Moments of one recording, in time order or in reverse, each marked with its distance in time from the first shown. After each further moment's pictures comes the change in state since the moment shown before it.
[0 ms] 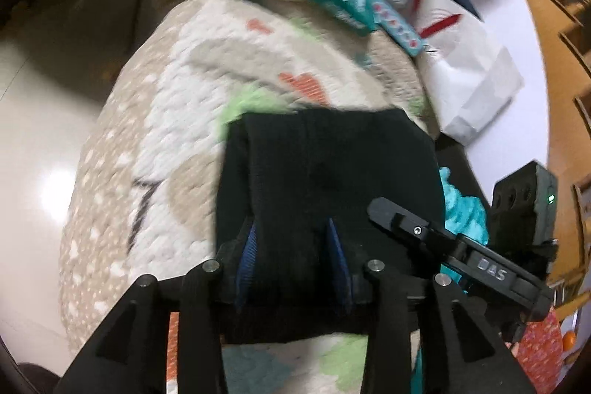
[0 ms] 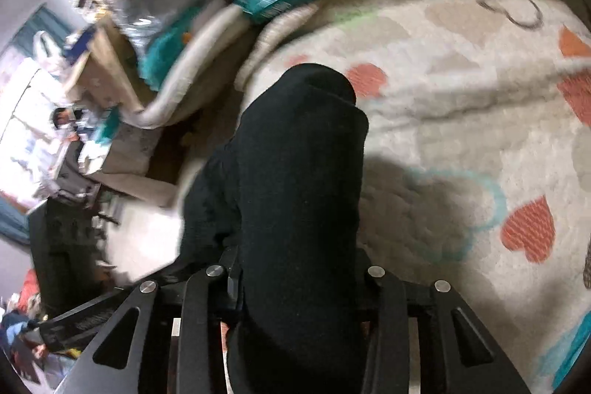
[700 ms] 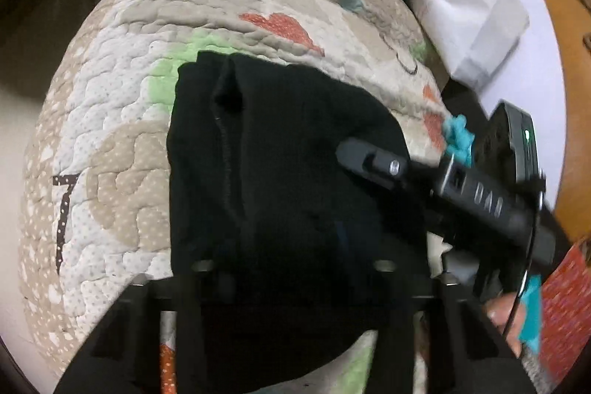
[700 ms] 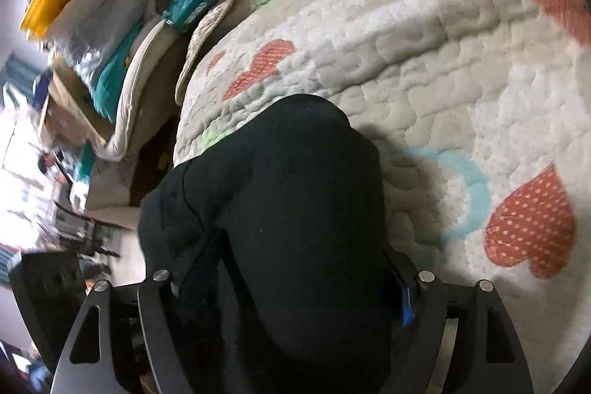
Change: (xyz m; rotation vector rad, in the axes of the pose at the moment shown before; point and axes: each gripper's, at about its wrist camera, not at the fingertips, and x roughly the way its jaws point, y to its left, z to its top) left arm 0.075 -0.033 -0.017 0.169 0.105 0.023; right arm 0.045 -0.080 0.013 0.203 -0.020 0.100
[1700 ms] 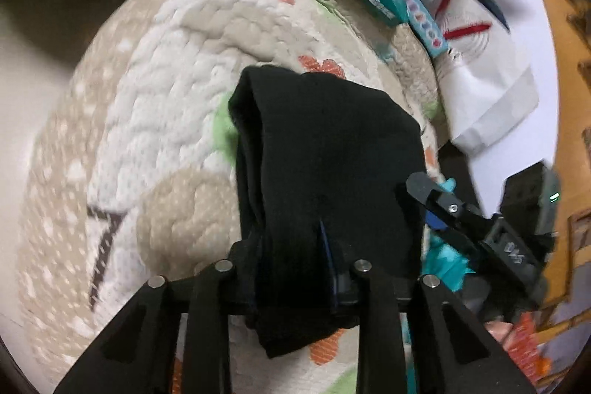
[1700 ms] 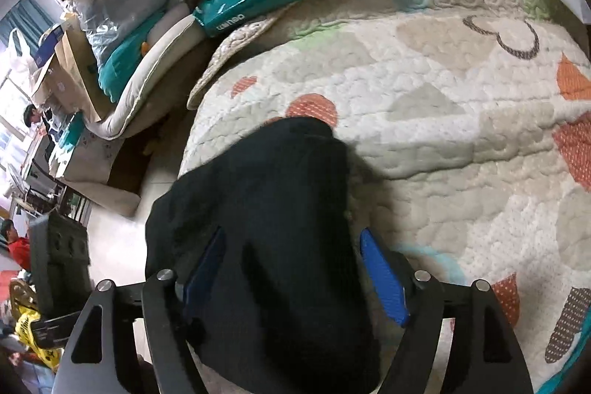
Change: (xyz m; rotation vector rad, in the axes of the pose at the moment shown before) left arm -0.013 0.066 0.036 -0.276 -0.037 -0.148; right arm -0.012 0.053 0.041 -0.257 -0.024 -0.148
